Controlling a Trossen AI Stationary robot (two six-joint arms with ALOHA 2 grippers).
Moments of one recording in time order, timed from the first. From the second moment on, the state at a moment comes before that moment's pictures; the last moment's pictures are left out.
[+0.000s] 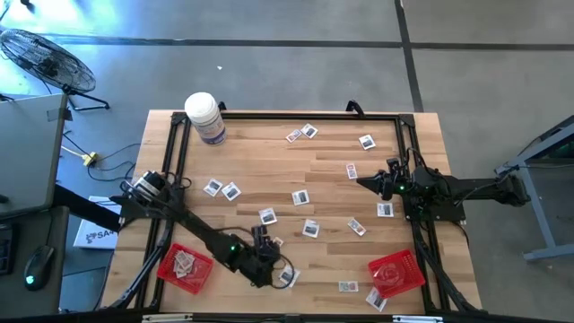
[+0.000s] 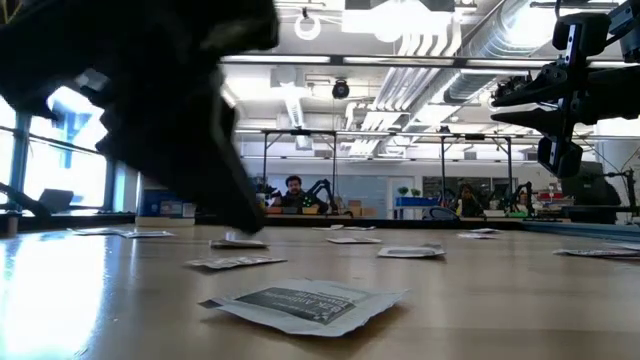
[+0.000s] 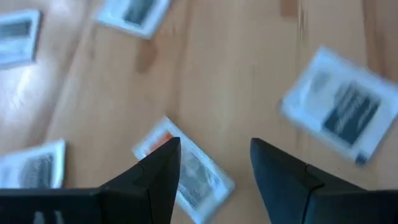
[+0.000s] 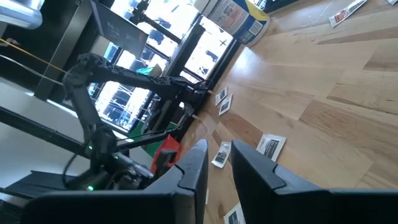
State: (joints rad) left arm -0.61 1.94 1.17 -0.27 -0.53 -0.57; right arm -0.02 0.14 0.01 0.06 0.15 1.01
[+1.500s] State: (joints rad) left arm -0.52 1.94 1.18 -0.39 -0.26 -0.13; right arm -0.02 0.14 0.01 0.06 0.15 1.01
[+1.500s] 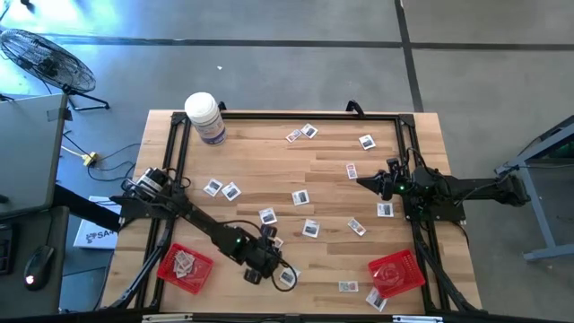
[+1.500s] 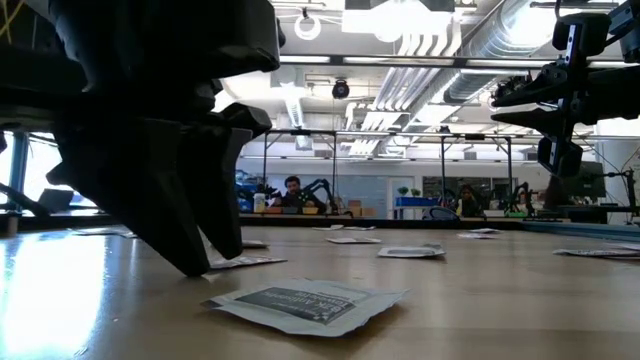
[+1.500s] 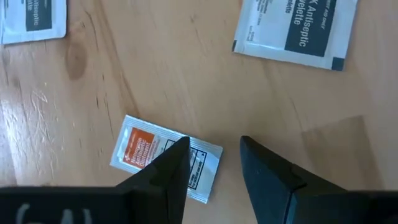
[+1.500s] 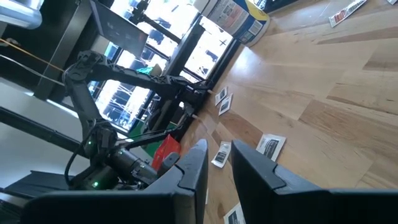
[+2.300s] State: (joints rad) left arm -0.44 1.96 1.17 -0.38 -0.10 0.06; right arm -0.02 0.14 0.01 0.06 0.15 1.01
